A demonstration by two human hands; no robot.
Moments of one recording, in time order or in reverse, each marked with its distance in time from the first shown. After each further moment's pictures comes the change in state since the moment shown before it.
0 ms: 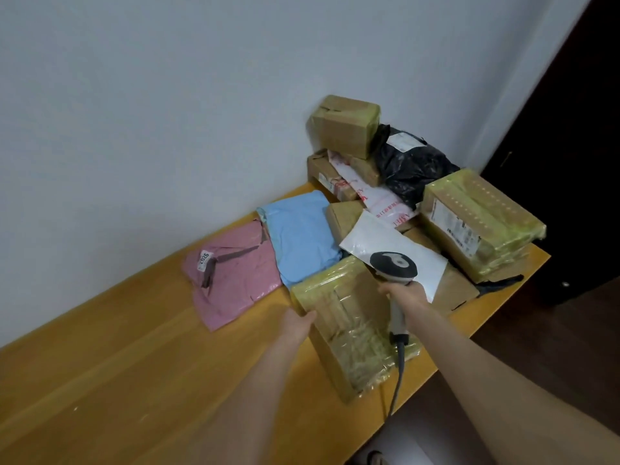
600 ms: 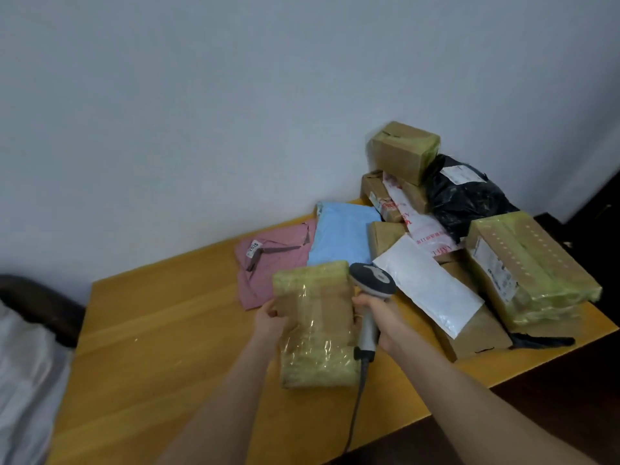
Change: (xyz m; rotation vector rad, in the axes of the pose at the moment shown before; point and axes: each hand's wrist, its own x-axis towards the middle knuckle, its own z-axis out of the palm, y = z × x) left_hand -0.033 -0.029 -0.050 -0.449 0.347 -0.034; right_hand -0.045 -0.009 0.037 0.137 -0.464 0.004
